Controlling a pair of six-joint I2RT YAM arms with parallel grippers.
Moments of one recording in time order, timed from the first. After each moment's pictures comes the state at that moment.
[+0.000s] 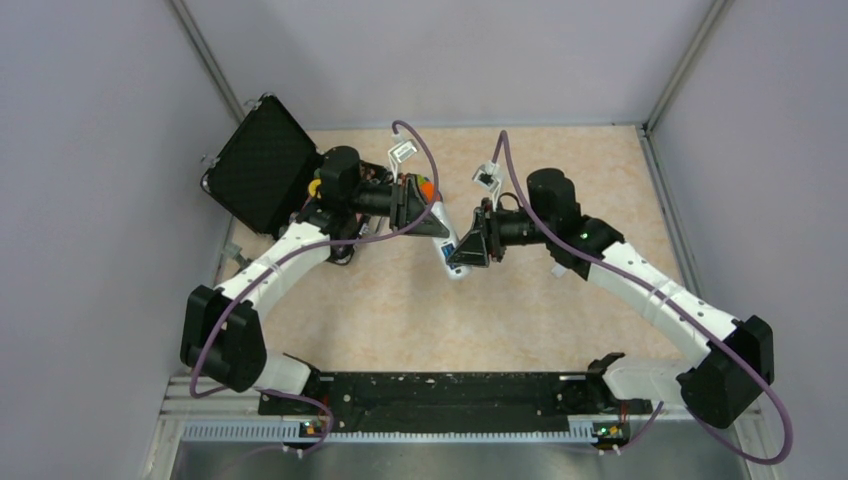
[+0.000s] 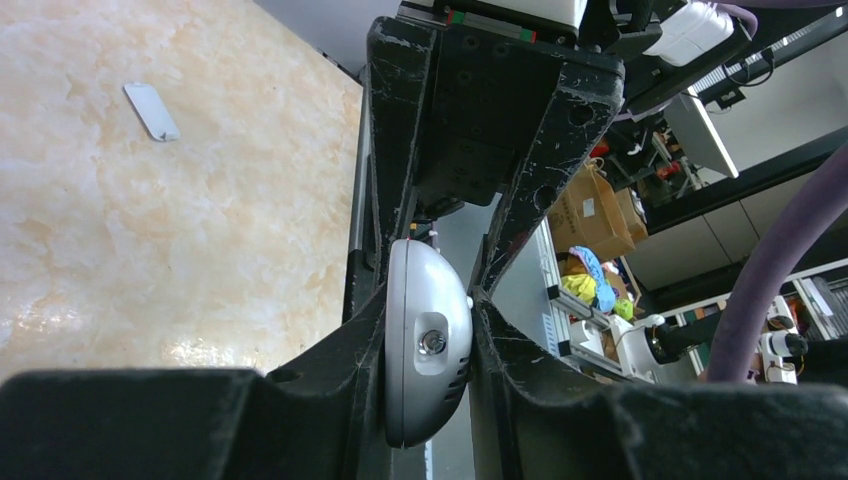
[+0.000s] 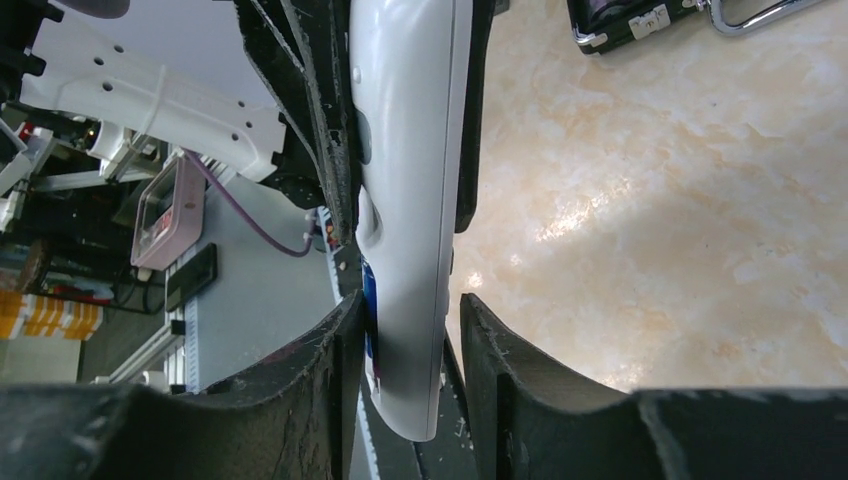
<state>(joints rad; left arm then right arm) -0.43 1.42 1.08 0.24 1.27 -0.71 0.62 1.21 1.04 -0.25 -0.79 0.36</state>
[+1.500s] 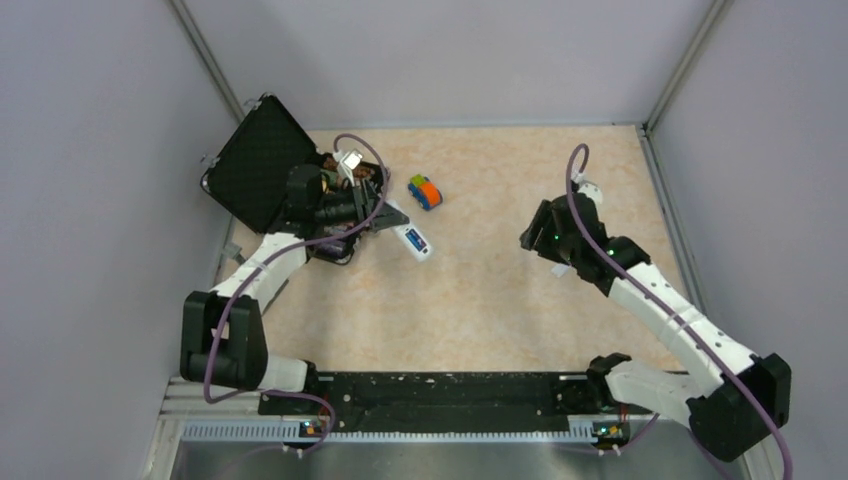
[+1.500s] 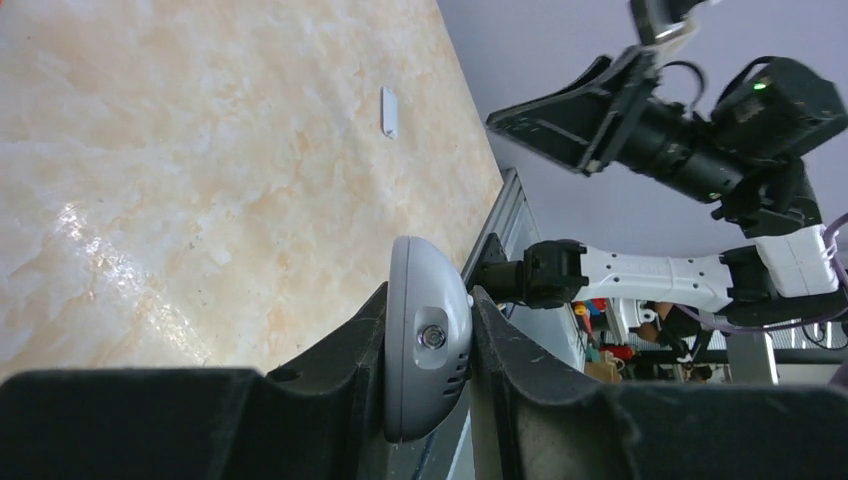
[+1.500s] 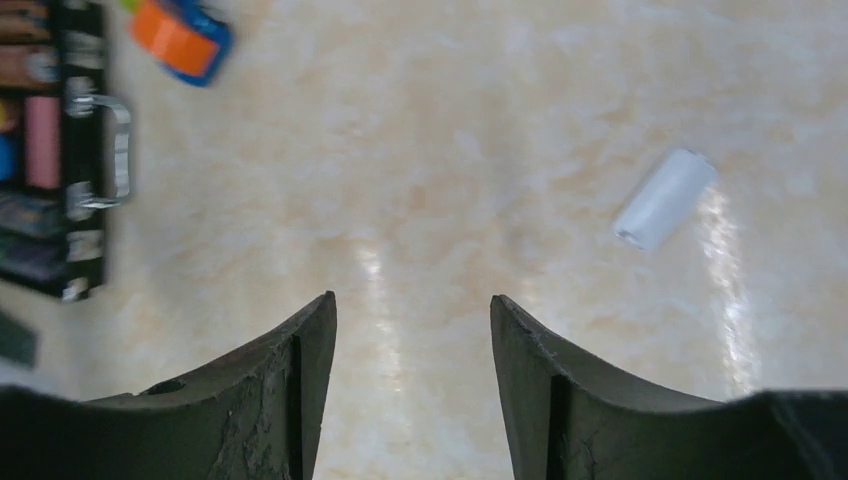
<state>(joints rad) -0.16 1.40 0.89 0.14 1.05 -0.71 0.49 1.03 0.90 -0.52 0.18 0.71</state>
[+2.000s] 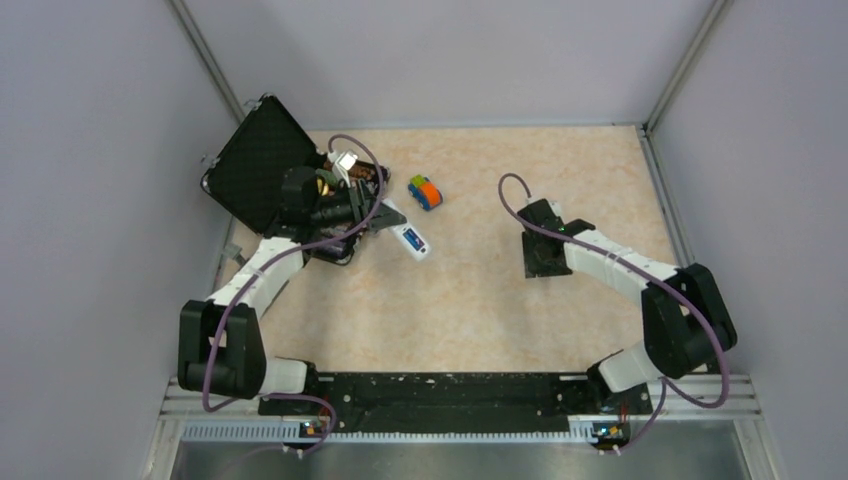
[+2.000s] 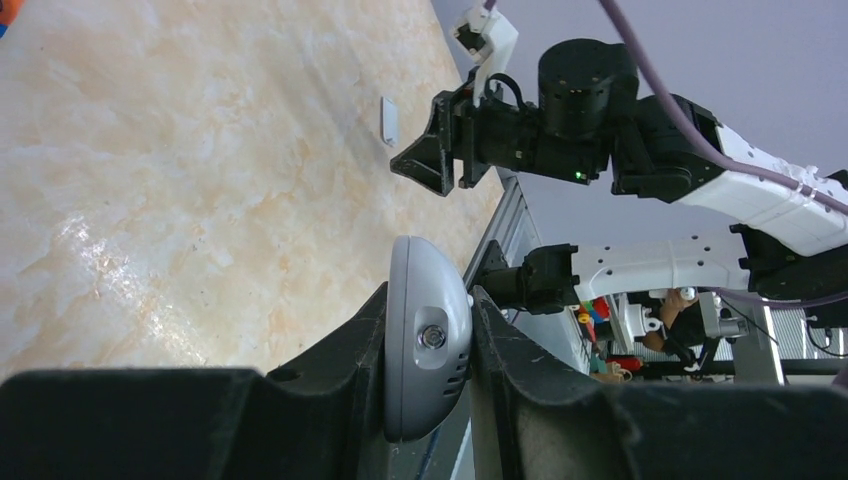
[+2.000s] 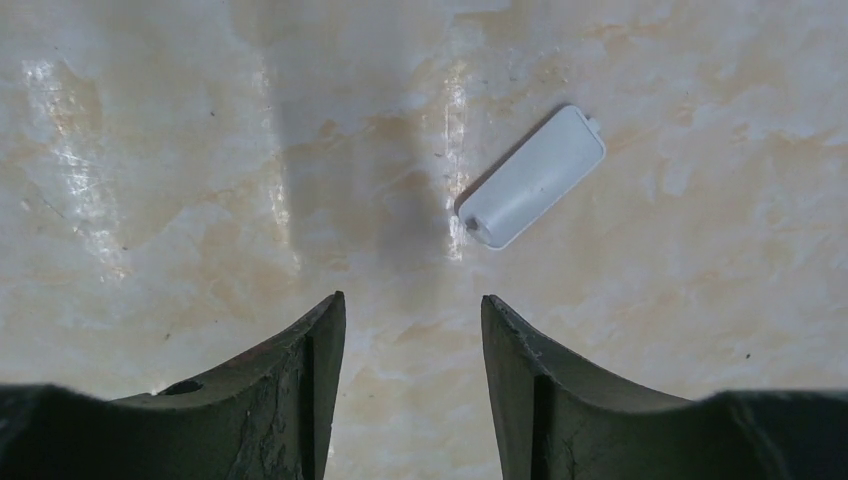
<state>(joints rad) -0.14 1.36 0.87 0.15 1.04 -0.73 0.46 1.43 0.88 -0.63 0.34 0.42</state>
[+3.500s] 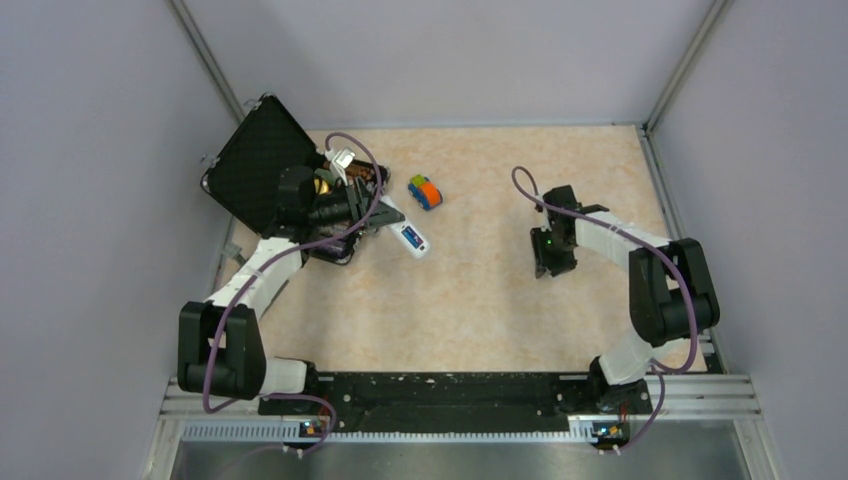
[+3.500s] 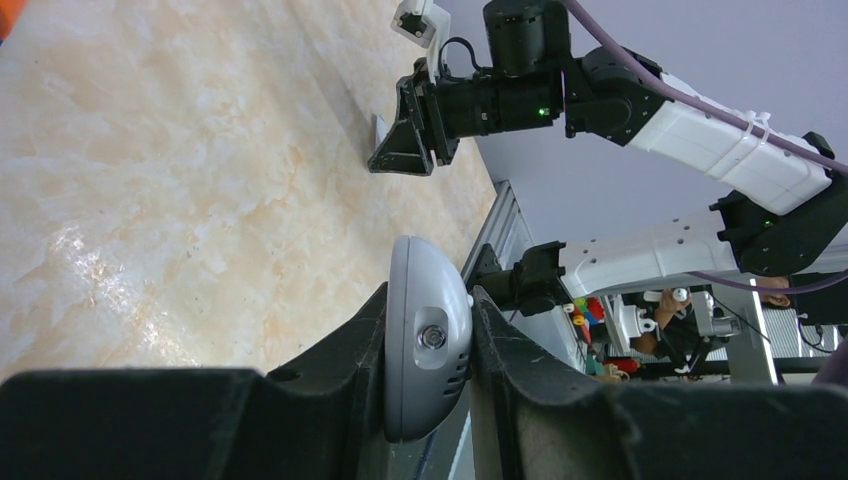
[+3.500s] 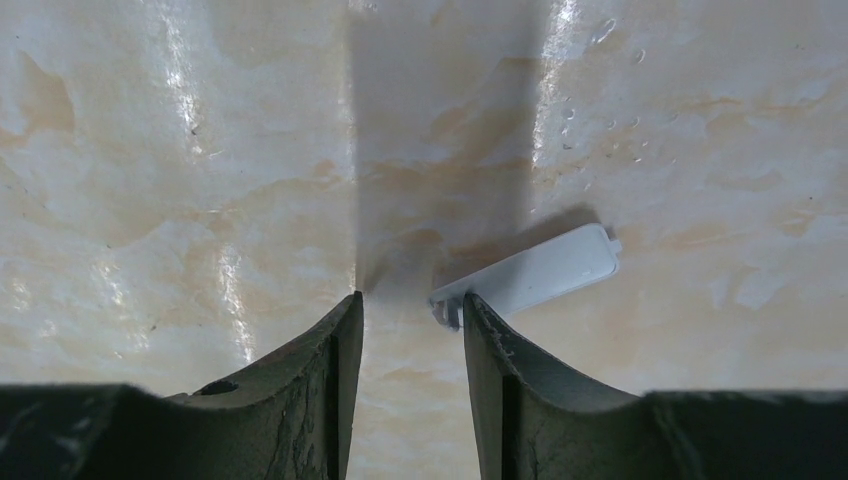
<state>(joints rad) -0.12 1.35 0.86 0.18 1.06 -0.75 0.24 1.63 0.96 -0.63 -0.02 0.16</state>
